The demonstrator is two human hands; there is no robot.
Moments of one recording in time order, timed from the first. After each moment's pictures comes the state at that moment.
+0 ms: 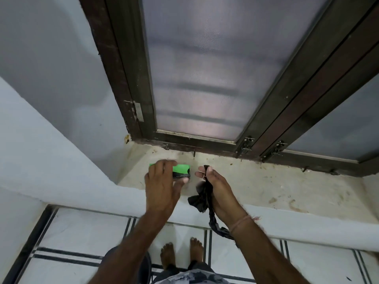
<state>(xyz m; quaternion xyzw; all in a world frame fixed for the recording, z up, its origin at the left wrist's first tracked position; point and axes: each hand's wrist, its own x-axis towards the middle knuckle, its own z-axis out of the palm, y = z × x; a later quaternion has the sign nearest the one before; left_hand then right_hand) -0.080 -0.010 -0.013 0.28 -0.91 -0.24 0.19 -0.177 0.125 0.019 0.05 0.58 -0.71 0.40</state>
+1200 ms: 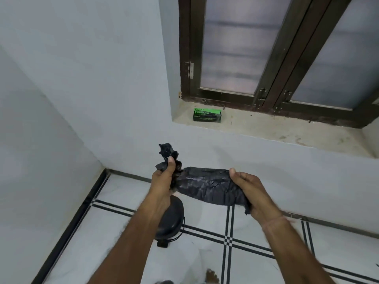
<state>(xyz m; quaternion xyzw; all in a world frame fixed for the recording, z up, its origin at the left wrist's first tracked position) 0.244 0.116 0.045 0.48 -0.40 -0.76 0.18 0.103 0.310 0.048 -0.07 0.65 -0.65 0.38</state>
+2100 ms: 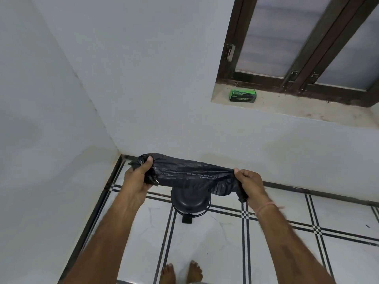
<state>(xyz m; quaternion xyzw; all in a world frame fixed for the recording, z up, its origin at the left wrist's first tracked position) 0.519 -0.055 0.029 0.46 -0.35 -0.78 0.22 0.313 0.197 -0.010 0.05 0.76 -0.59 0.27</state>
